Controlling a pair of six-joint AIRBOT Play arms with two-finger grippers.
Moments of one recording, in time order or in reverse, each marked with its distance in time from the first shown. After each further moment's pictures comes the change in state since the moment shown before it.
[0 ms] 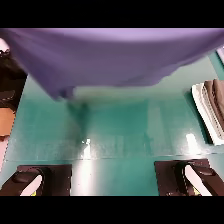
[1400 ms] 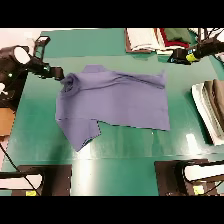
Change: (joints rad) left arm 0.073 -0.705 -0.160 0.002 -0.050 0.024; right arm 0.130 -0.798 0.094 0.000 0.101 0.078
